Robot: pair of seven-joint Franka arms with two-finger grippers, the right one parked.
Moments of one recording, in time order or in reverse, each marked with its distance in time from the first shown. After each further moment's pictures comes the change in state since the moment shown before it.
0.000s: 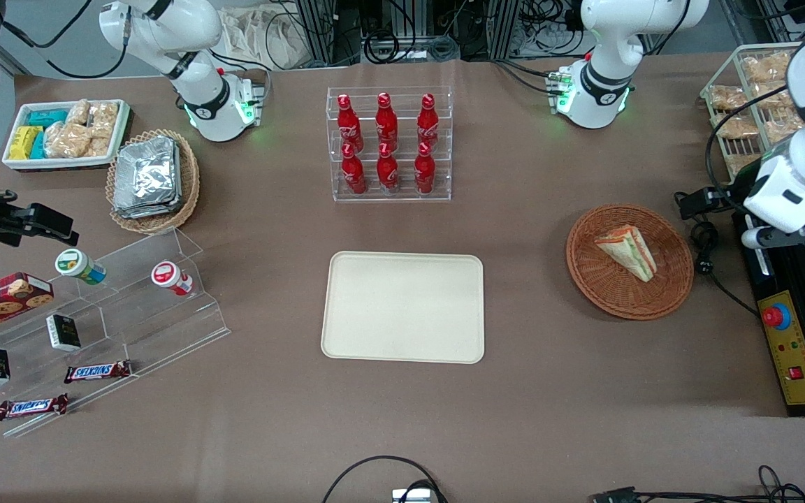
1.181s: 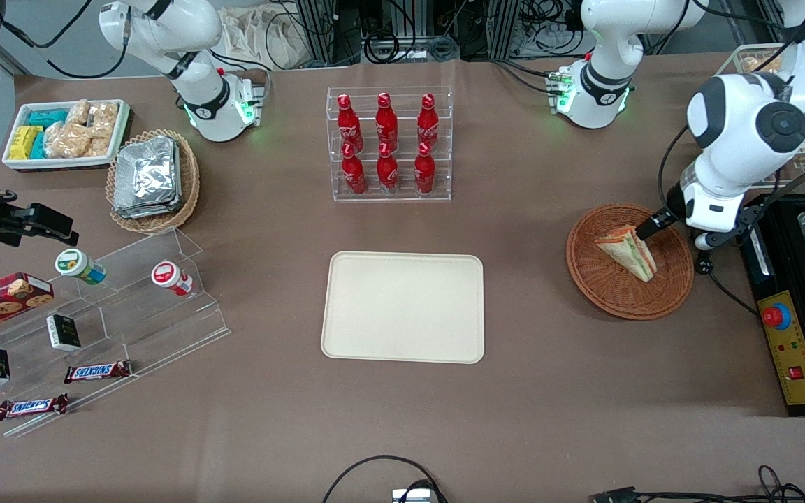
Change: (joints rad) arm 0.009 -0.086 -0.017 -0.578 0.007 0.634 -0.430
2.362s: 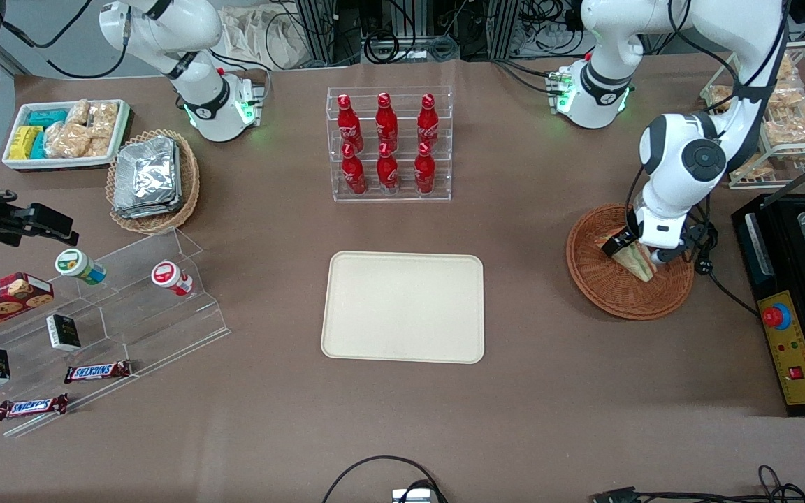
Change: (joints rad) arm 0.001 0.201 -0.051 -0.090 0.070 0.314 -0.111
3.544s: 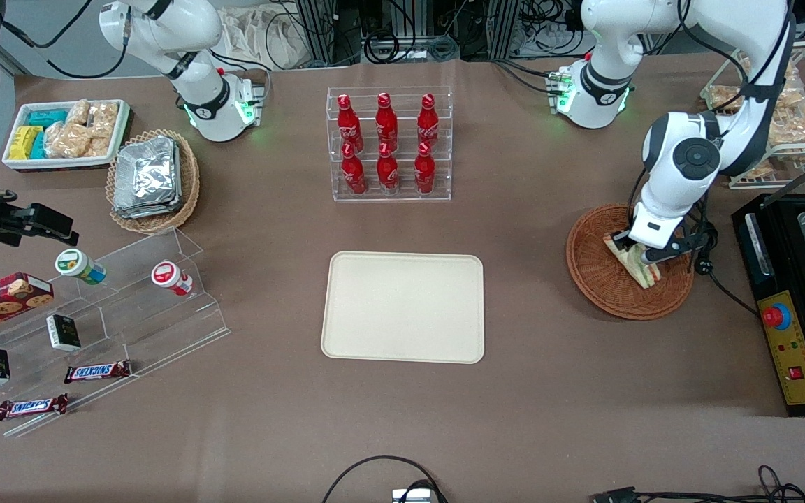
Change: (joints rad) arm 0.001 -0.049 0.002 0.030 0.167 -0.071 0.244
